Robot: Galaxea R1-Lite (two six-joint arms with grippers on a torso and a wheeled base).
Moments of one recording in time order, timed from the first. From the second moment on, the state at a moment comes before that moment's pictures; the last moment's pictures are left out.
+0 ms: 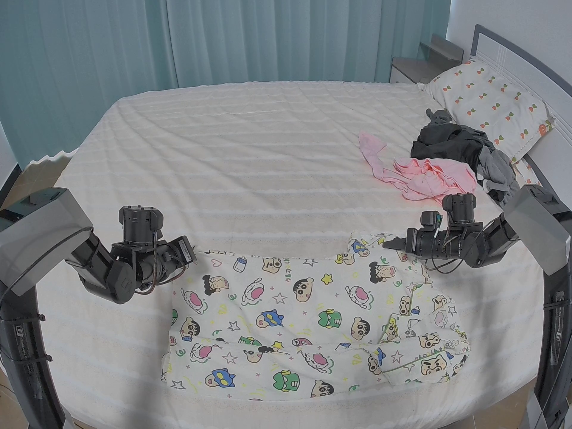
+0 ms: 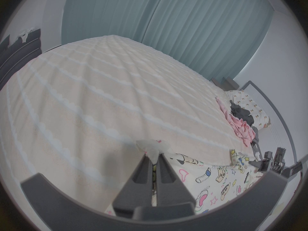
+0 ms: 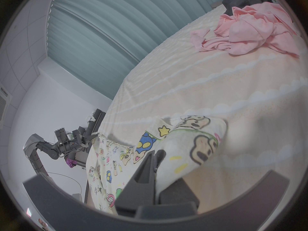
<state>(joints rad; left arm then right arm) -0.17 2.20 -0.94 -0.74 0.01 -0.52 0.08 2.41 -1.31 -0.54 0.69 0.32</state>
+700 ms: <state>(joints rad) -0.19 2.07 -0.74 -0.76 0.00 -0.47 0.07 2.25 -0.92 -0.75 0.75 0.22</state>
